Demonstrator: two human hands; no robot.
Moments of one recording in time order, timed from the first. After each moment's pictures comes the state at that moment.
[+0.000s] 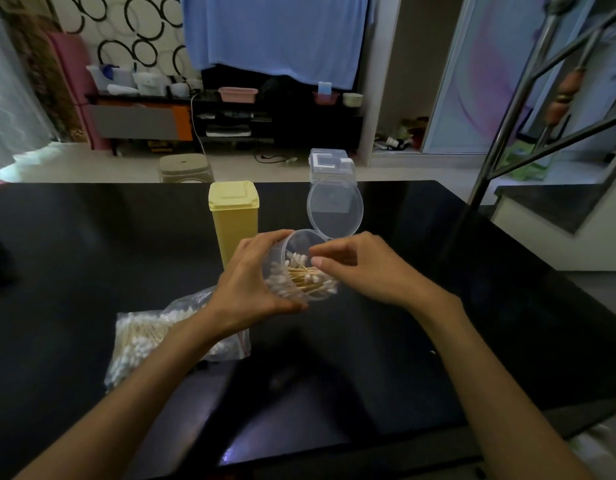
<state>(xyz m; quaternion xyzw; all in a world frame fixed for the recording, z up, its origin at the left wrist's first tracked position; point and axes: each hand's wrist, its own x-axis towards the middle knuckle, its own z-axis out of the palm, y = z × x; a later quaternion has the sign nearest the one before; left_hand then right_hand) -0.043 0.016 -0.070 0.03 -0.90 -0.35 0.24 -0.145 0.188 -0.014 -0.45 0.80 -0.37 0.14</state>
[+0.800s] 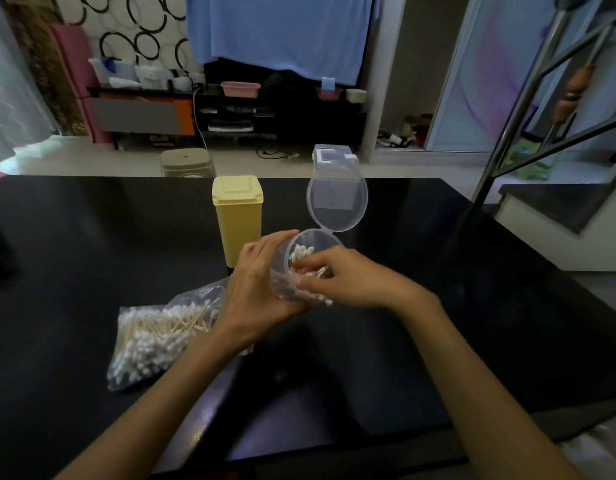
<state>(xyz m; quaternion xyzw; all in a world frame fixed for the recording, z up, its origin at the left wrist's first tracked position) -0.046 0.029 -0.089 0.02 -0.88 -0.31 0.35 -0.127 0.167 -0.014 -0.46 0.82 -0.24 0.21</state>
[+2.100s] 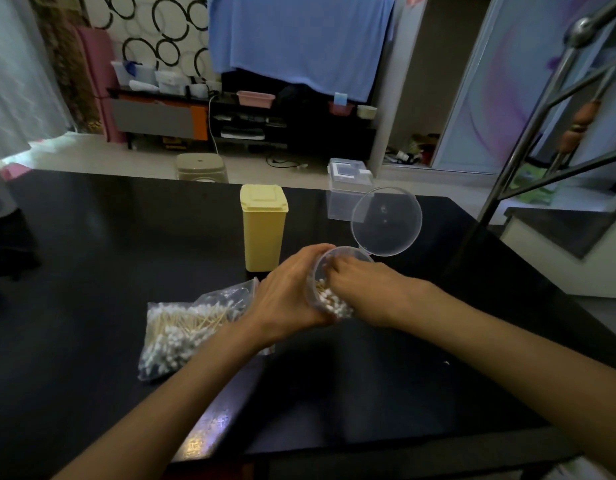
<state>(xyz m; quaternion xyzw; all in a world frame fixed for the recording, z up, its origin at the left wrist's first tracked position) -0.036 0.034 -0.069 -0.02 -0.89 -0.36 0.28 -0.112 0.153 -0.001 -0.57 0.80 0.19 0.00</state>
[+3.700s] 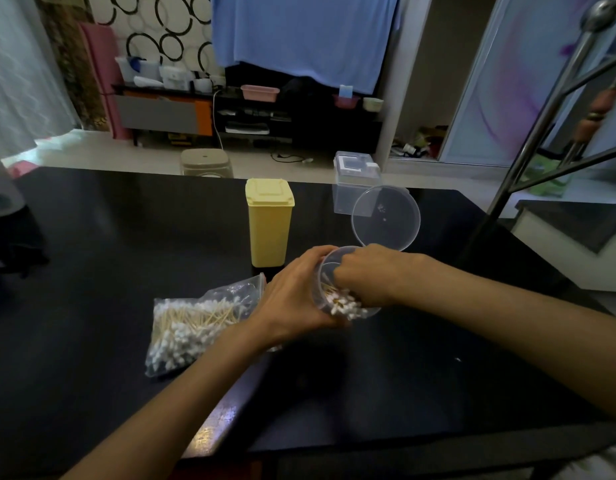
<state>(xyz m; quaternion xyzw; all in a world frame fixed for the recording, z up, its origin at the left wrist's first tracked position) -0.041 0.032 -0.082 0.00 -0.89 -0.40 0.23 -0.120 0.141 0.012 -0.61 0.74 0.29 0.03</state>
